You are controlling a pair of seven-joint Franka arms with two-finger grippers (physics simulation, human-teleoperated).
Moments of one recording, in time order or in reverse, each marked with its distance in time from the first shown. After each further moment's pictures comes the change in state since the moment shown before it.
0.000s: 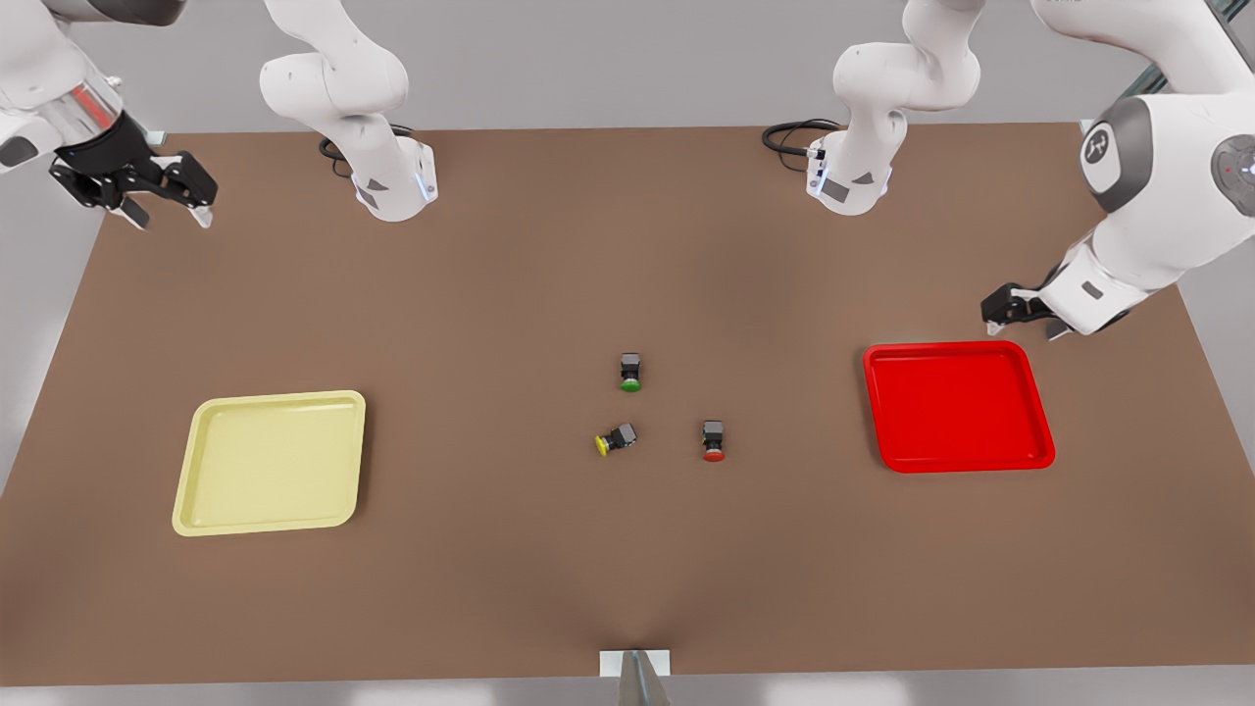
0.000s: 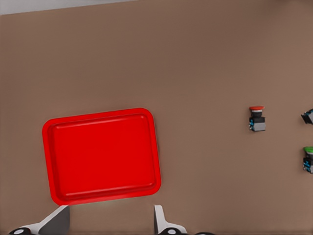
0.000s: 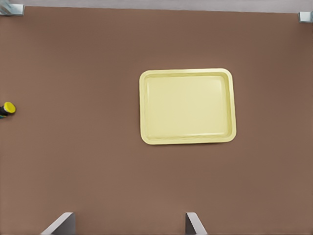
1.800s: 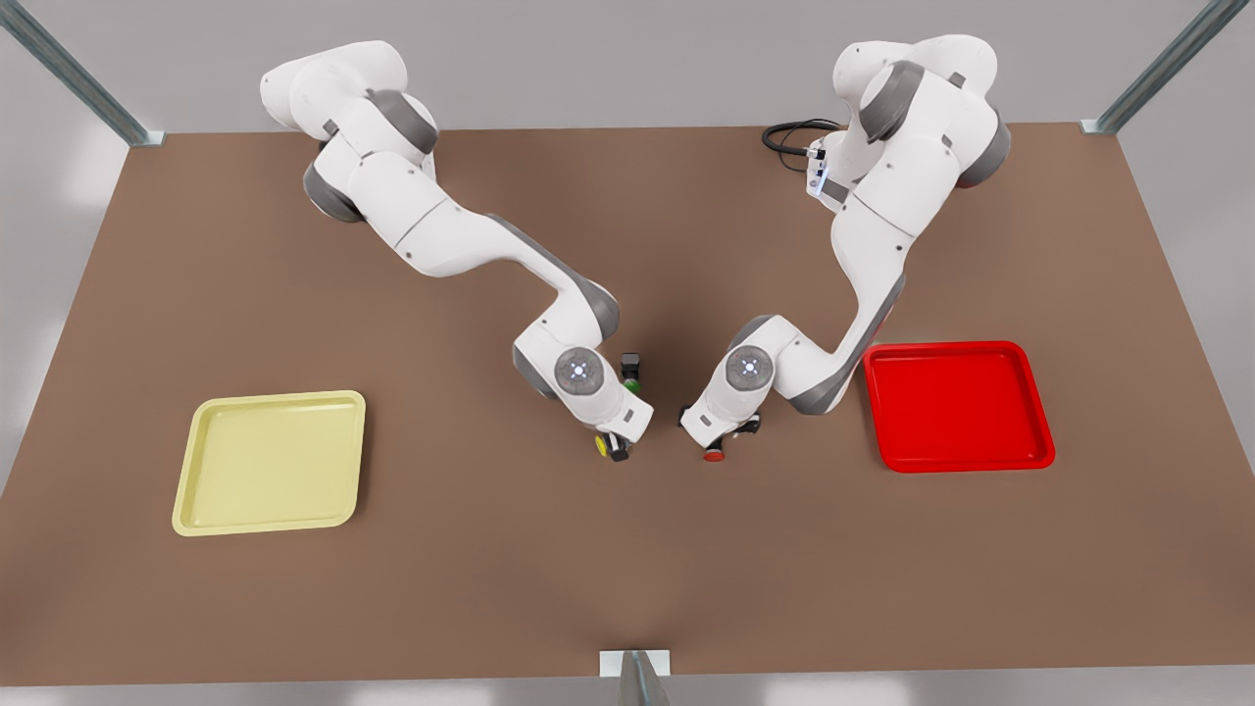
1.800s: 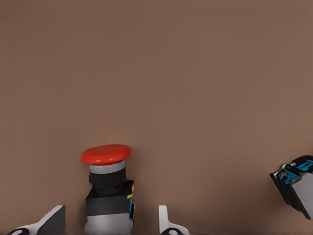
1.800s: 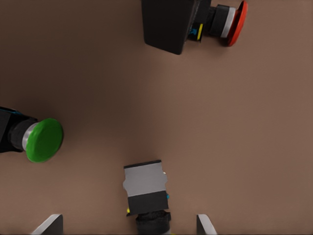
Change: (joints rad) left arm -0.060 0.743 -0.531 -0.110 0.423 0.806 -0.796; right arm 0.281 1.290 0.550 0.486 -0.237 0.686 -1.015
